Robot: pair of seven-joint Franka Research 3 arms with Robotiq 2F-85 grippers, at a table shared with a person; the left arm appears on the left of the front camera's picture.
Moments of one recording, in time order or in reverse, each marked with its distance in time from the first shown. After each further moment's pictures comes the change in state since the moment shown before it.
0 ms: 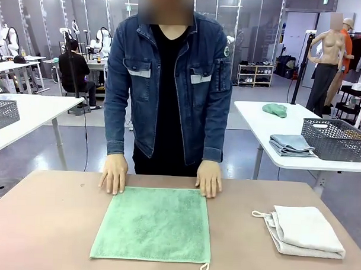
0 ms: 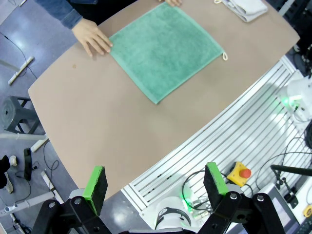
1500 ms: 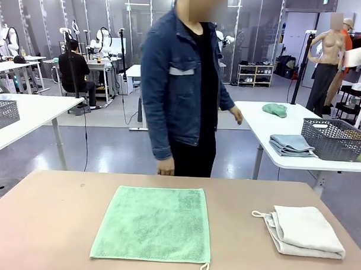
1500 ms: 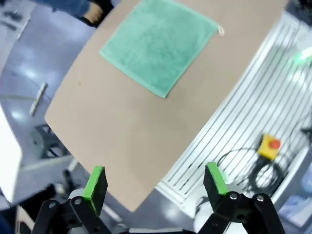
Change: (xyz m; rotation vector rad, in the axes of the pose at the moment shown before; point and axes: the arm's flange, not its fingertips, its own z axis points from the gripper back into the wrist) left arm 0.009 -0.042 -0.015 0.066 0.060 -0.362; right arm 0.013 0.060 -0.012 -0.108 0.064 0.291
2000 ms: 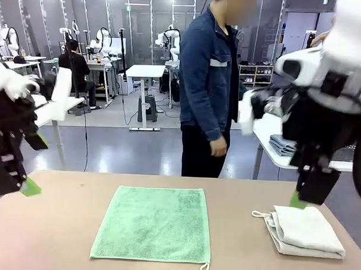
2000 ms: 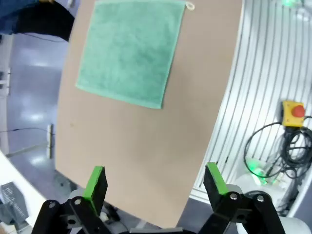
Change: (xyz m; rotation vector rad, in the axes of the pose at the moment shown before) left arm 0.035 -0.008 -0.098 -0.073 0.034 -0.349; right arm 0.045 0.141 -0.059 -0.044 0.035 0.738
